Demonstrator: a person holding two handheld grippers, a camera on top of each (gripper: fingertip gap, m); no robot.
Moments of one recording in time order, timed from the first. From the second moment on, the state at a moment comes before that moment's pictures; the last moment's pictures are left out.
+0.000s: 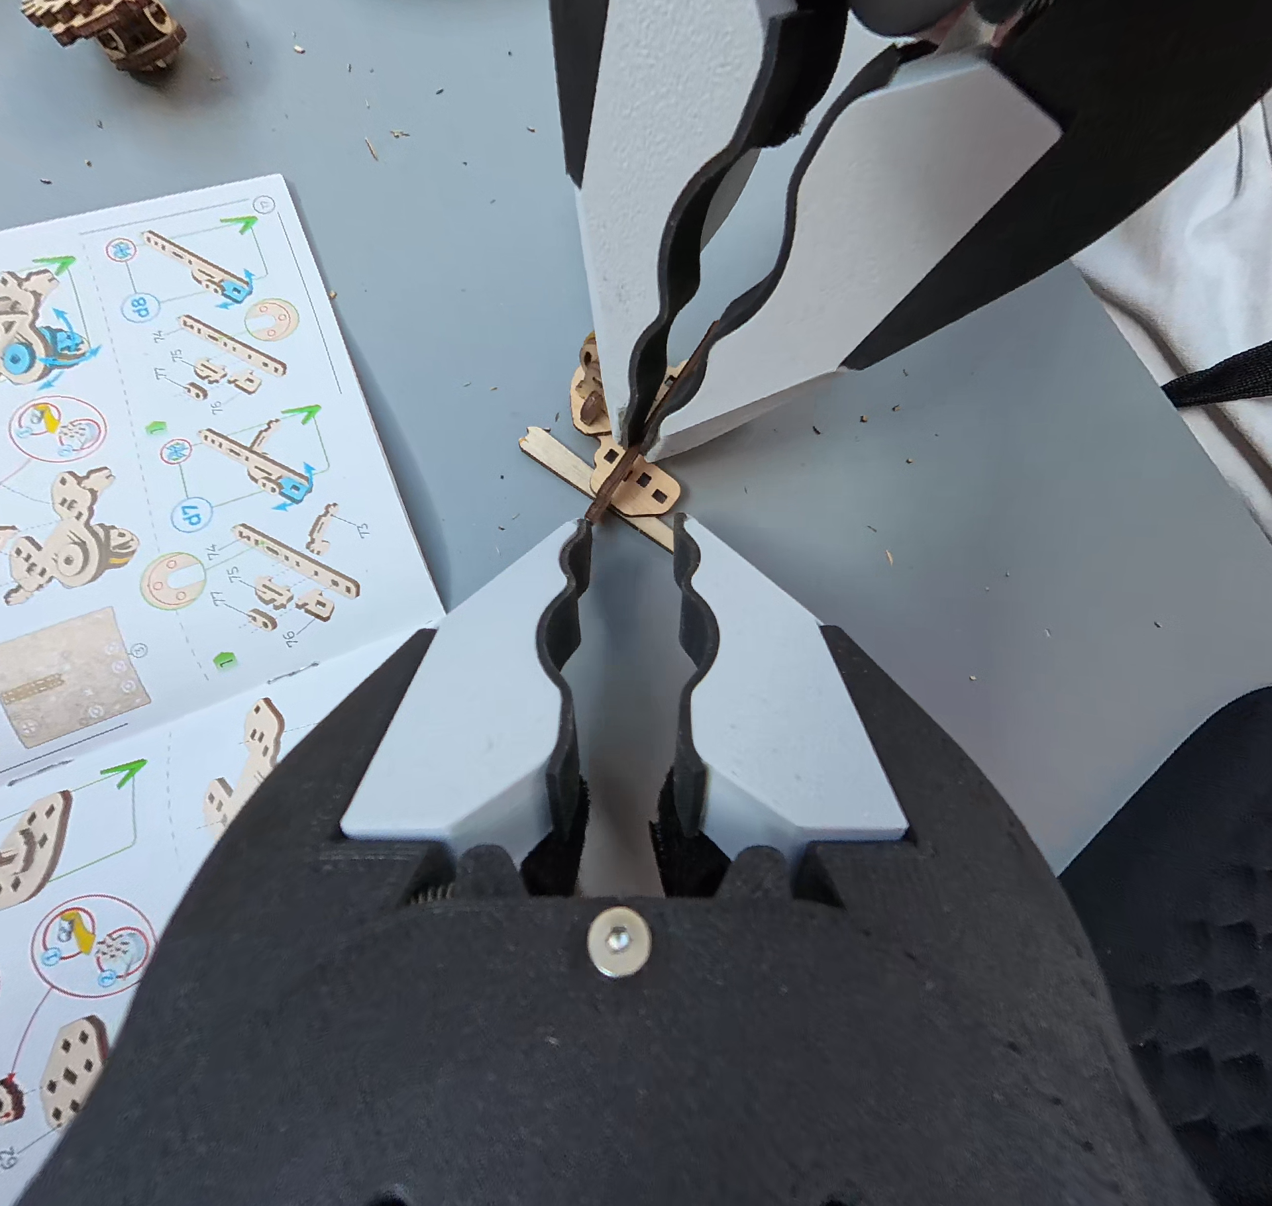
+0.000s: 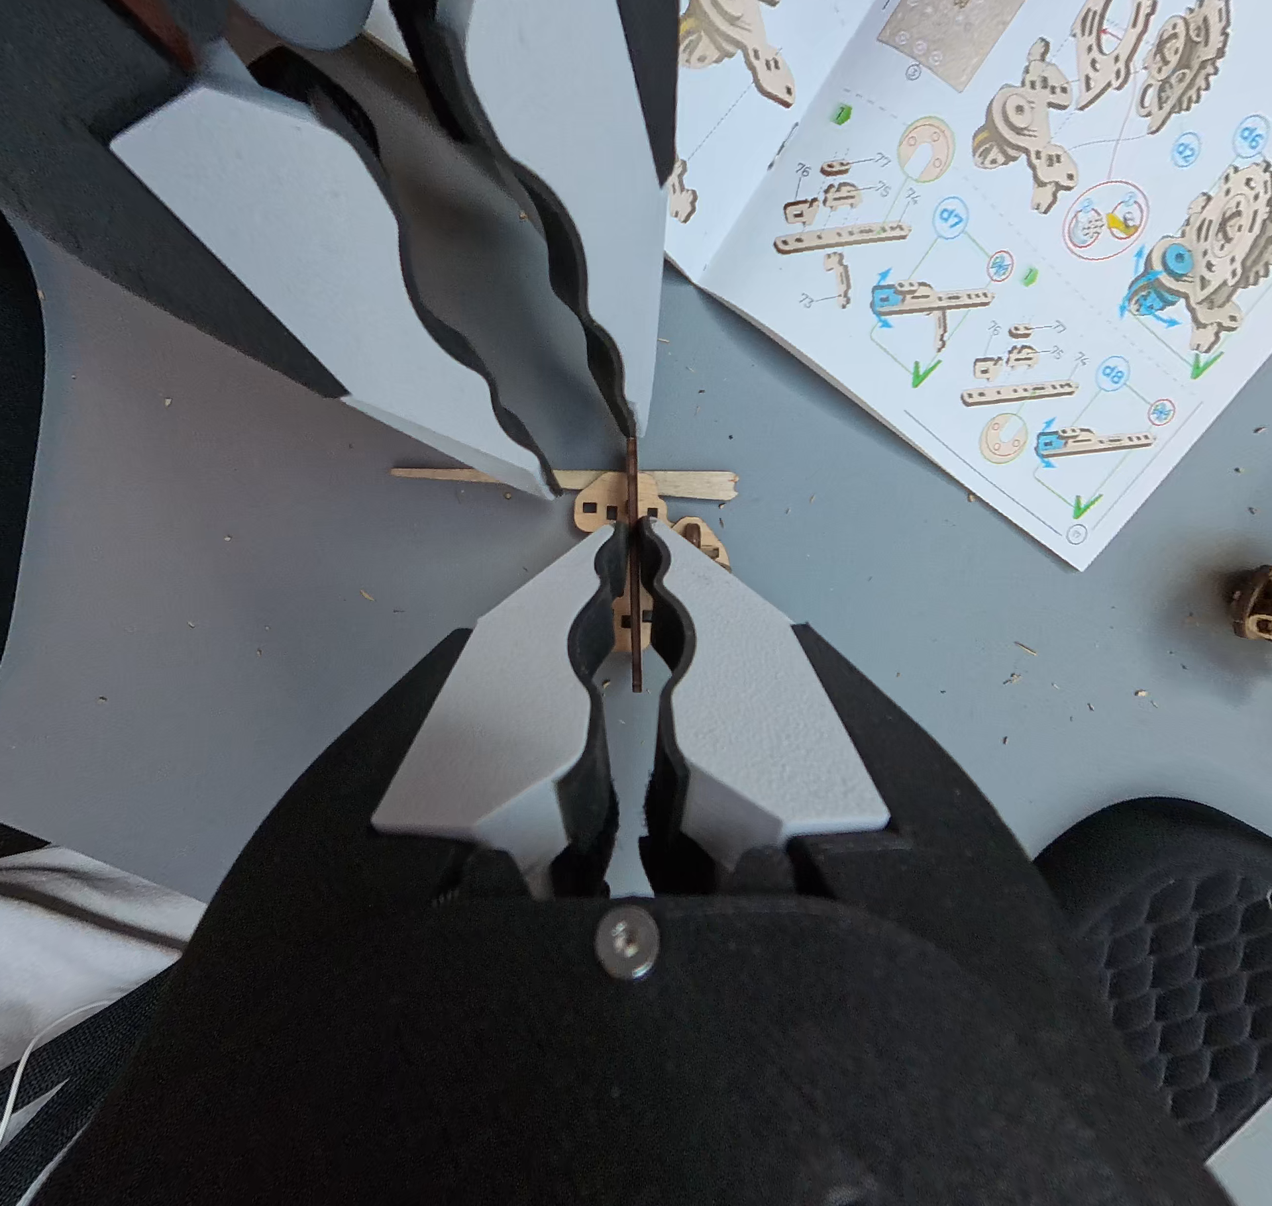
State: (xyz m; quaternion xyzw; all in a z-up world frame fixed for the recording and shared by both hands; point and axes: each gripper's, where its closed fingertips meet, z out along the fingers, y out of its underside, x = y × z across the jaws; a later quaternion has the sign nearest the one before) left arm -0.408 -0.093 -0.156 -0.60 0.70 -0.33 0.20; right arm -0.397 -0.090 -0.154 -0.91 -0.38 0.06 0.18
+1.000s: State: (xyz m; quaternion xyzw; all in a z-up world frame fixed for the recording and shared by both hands) left arm -0.410 -0.080 -0.155 -0.62 0.68 -0.33 0.22; right arm -0.397 -0.092 -0.156 -0.92 -0.35 0.06 0.16
